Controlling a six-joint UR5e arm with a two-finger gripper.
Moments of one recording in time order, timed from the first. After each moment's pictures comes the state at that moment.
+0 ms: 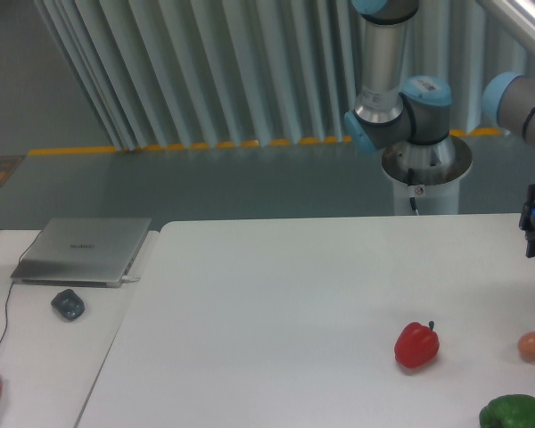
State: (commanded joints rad) arm 2.71 -1.80 -1.56 -1.22 1.43 1.64
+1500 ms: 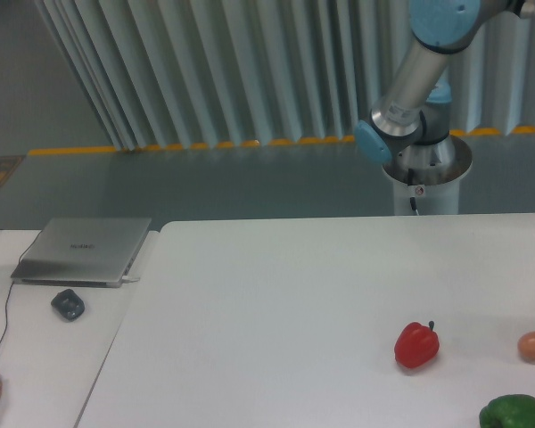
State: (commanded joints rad) arm 2.93 -2.09 -1.46 -0.99 1.51 1.90
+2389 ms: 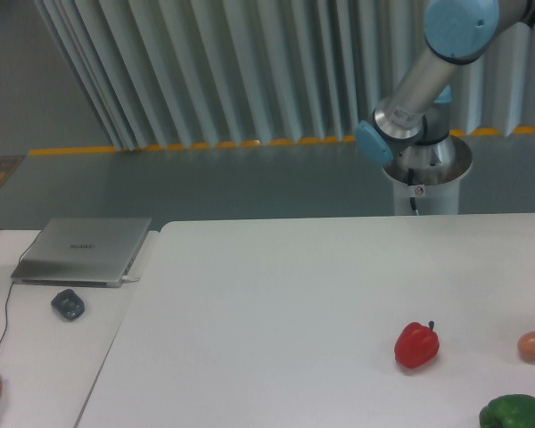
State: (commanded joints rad) arm 2.93 -2.12 -1.46 -0.94 1.51 1.89
